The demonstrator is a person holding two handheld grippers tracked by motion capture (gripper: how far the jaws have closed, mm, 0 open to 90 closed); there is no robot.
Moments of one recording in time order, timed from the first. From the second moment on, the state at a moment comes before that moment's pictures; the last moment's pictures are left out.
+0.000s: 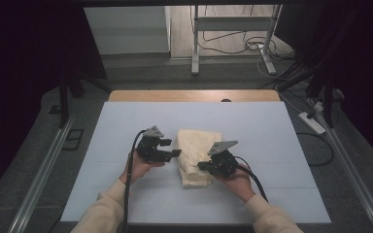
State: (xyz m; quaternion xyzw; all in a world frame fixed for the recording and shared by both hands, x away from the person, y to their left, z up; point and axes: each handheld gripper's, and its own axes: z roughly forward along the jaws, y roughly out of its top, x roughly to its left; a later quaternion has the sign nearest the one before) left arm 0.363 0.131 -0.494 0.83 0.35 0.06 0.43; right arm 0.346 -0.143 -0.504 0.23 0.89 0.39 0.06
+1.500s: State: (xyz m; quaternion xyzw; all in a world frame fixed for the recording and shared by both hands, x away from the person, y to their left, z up) left arm 0.327 0.170 -0.506 0.83 0.37 0.07 0.42; right arm 0.332 -0.228 -0.493 0.29 0.86 0.39 0.12
